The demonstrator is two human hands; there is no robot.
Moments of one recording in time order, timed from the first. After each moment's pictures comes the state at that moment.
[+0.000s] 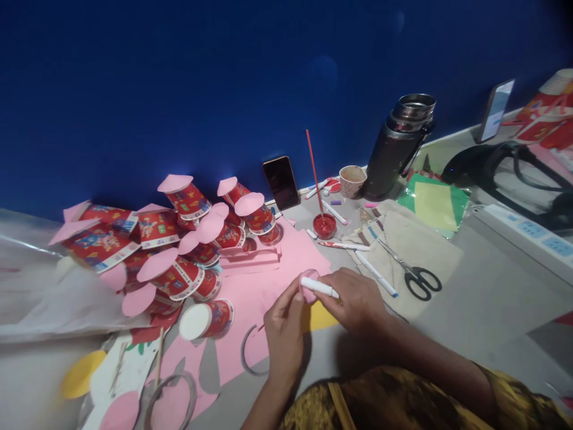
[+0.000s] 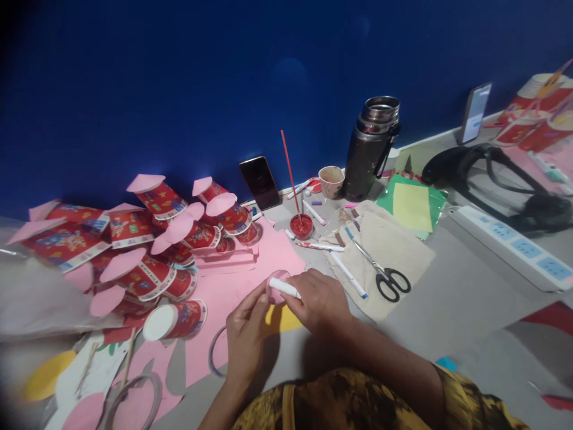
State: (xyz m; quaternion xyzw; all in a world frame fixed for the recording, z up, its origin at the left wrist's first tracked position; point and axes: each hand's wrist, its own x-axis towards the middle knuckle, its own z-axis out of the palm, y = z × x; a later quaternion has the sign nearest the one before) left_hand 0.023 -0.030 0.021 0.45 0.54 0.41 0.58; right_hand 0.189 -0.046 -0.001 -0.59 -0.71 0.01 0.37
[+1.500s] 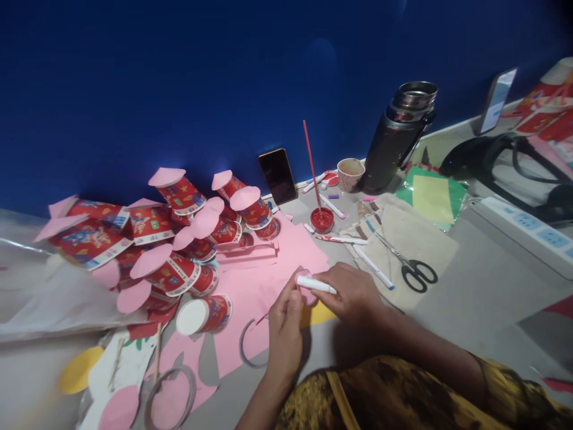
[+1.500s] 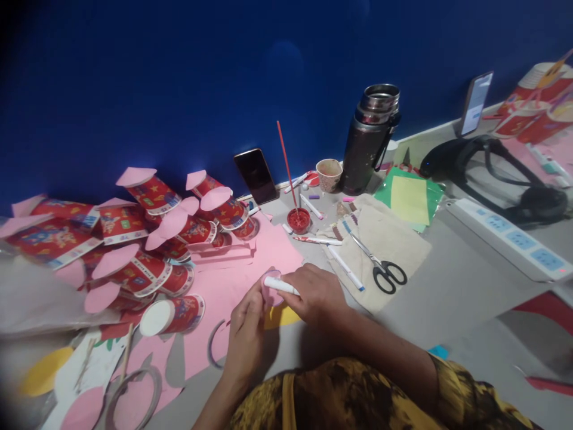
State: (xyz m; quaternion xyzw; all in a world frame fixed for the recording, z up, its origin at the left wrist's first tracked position) left_hand 0.017 -0.035 0.016 0.52 0.52 0.37 0.57; right_hand 0.193 -0.045 -0.001 -0.55 -0.73 0.03 0.41
